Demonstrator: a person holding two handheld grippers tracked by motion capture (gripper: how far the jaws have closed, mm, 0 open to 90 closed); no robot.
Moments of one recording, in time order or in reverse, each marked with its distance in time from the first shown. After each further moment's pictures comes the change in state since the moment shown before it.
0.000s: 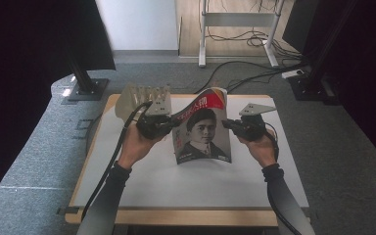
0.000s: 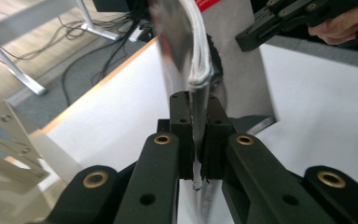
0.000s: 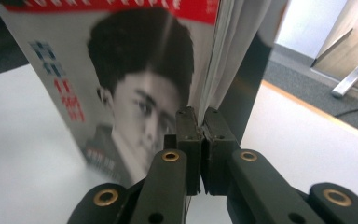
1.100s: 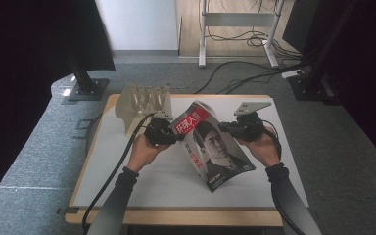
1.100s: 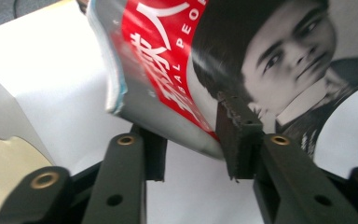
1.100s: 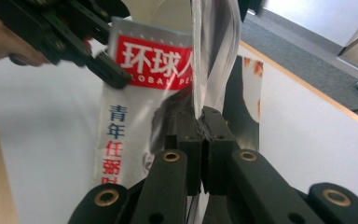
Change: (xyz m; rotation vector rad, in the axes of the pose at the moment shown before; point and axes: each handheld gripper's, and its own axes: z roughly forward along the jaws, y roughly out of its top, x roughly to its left) left arm 0.021 -0.050 0.060 0.138 -0.116 -0.261; right arm 0.019 0.023 -0.011 0.105 0.074 -0.055
